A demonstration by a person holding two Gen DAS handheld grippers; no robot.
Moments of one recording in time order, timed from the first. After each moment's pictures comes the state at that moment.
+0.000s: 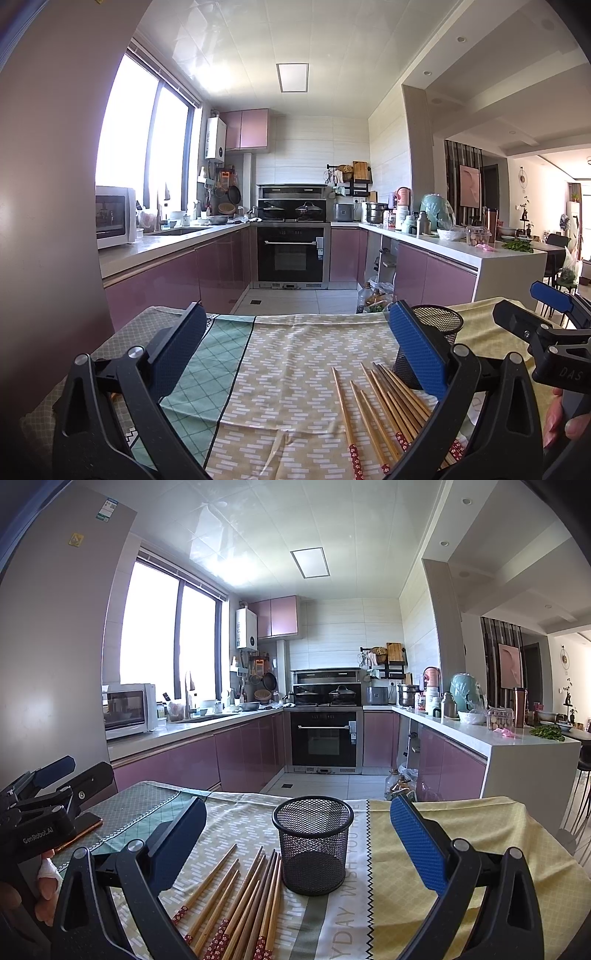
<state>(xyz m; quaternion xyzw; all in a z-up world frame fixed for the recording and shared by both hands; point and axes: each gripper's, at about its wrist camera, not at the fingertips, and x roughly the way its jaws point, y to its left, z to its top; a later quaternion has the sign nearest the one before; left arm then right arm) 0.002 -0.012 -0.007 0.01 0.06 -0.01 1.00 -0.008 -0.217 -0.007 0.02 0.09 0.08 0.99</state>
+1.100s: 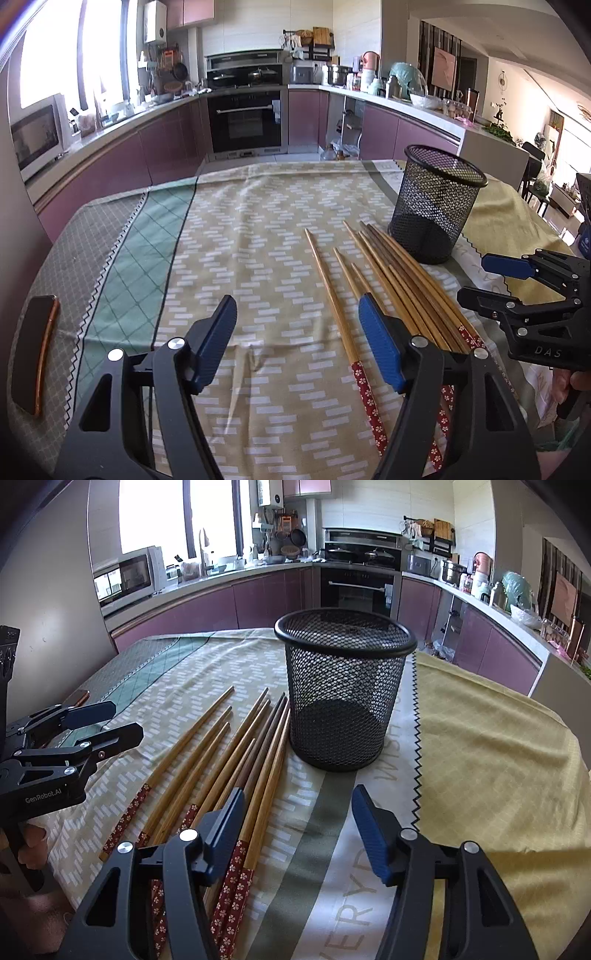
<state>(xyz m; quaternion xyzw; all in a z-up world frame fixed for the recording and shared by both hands) 0.105 -0.017 -0.094 0.04 0.35 -0.11 0.93 0.071 -0.201 -0.085 -0.03 0.39 0.14 0.91</state>
